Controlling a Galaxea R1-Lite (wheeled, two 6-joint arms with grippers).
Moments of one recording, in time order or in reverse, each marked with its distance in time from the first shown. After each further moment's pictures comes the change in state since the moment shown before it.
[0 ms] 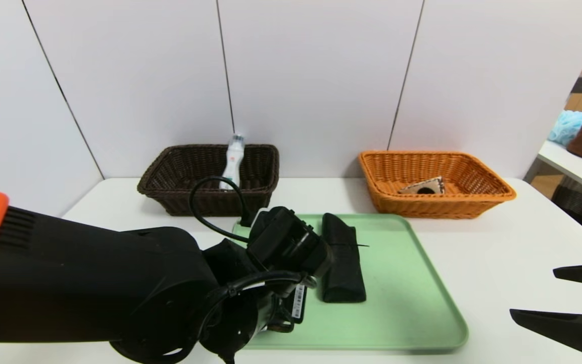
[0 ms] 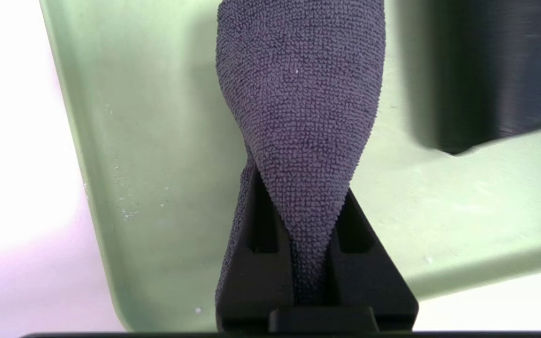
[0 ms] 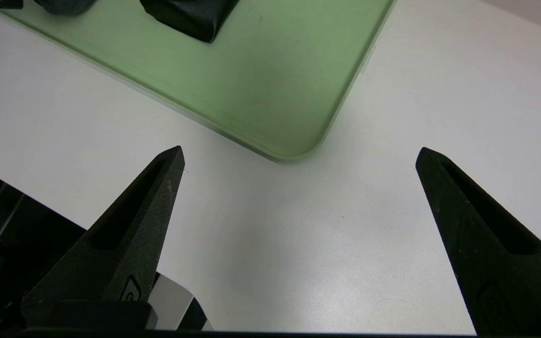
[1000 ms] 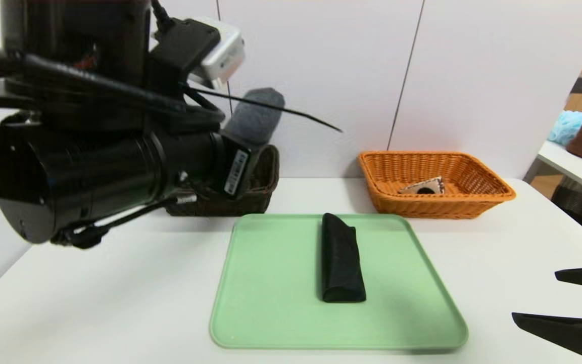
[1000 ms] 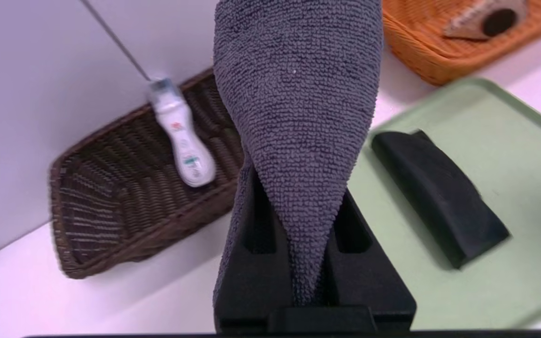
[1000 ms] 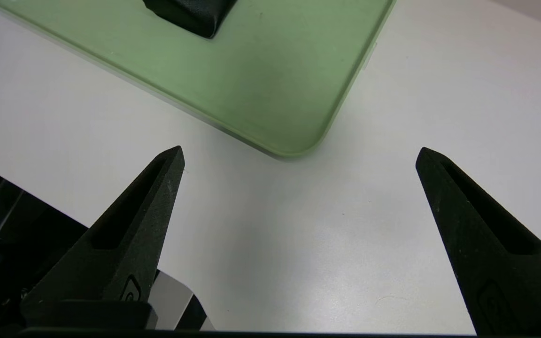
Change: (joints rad) left arm 0.144 -0.338 -0.172 -0.143 0.002 0.727; right arm 0.001 -0.010 0.010 -0.002 0.000 -0.003
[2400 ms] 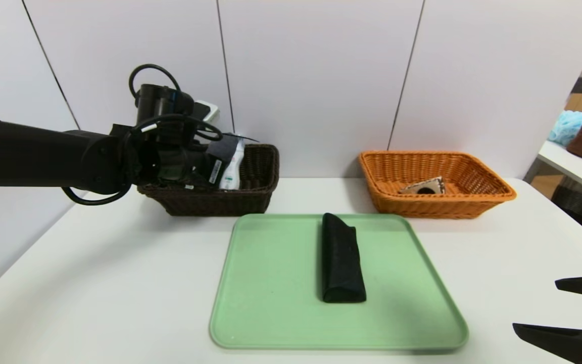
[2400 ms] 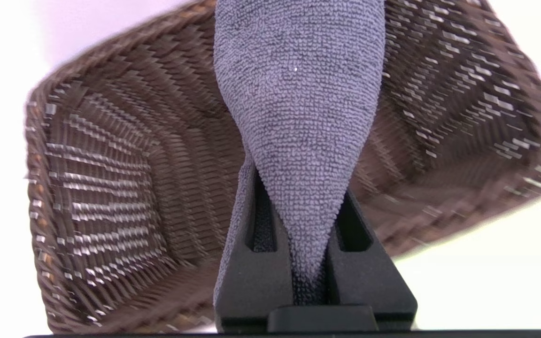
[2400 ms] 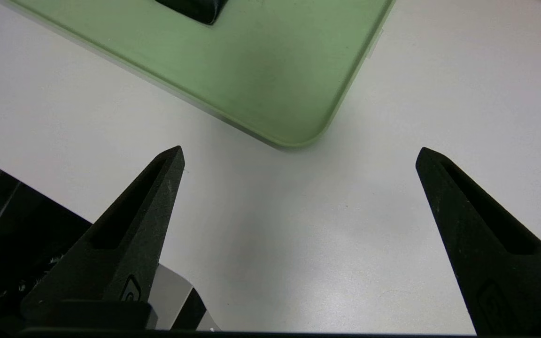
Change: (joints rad) left arm 0.465 0.397 -0.090 -0.118 -0.301 0.039; right arm 0.005 -0.010 0.029 0.000 0.000 0.001
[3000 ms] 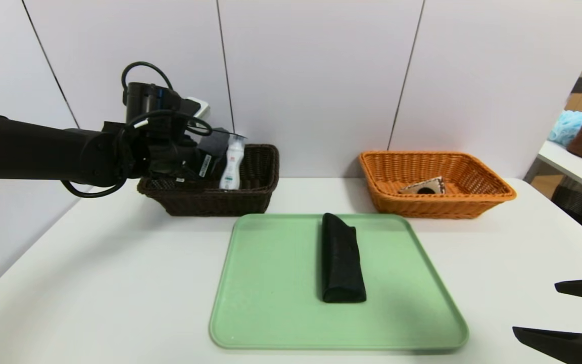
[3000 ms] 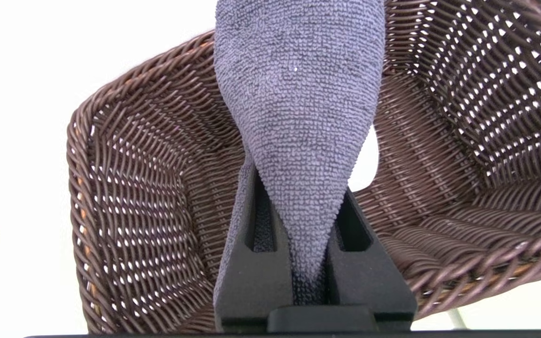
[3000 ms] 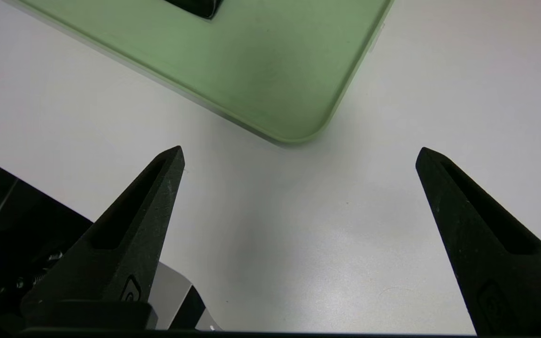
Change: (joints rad) left arm 0.080 0.039 -0.041 -0.027 -0.063 0.070; right arm 0.001 -0.003 0.010 0.000 0.000 -0.001
